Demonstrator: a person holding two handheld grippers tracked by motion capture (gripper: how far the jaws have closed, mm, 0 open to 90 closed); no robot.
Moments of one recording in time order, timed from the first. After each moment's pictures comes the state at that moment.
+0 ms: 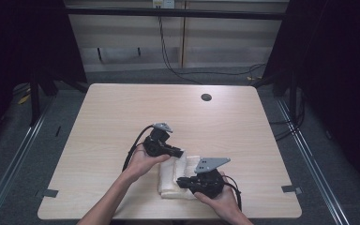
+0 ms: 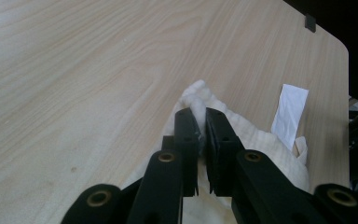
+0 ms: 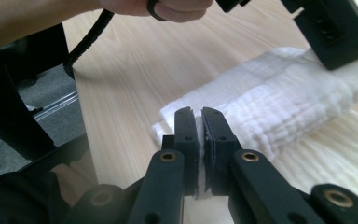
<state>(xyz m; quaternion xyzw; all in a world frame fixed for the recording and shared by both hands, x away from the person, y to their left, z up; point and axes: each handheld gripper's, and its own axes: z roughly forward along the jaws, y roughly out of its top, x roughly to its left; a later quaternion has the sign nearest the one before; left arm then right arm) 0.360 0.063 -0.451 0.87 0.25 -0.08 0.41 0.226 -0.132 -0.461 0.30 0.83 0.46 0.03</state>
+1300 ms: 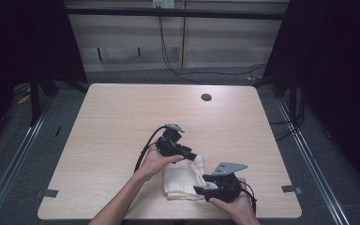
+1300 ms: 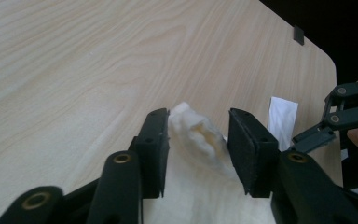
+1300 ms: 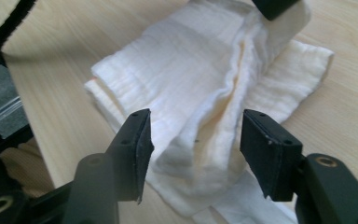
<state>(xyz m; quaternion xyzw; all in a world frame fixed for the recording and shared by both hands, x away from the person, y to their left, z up) 0.367 0.031 -0.467 0.86 0.26 -0.12 0.42 0.216 -0.175 -0.480 0.38 0.83 0.41 0.08</state>
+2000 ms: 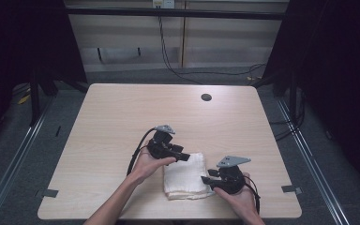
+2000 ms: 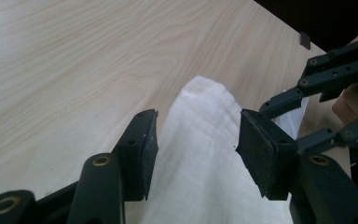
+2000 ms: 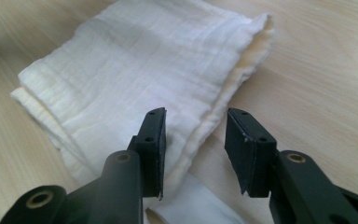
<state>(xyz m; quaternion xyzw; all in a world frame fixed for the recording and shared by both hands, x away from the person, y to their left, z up) 0.355 0.062 -0.464 0.85 0.27 -0.08 0.44 0.236 -0.192 -0.487 0.43 0.81 0.38 0.10</state>
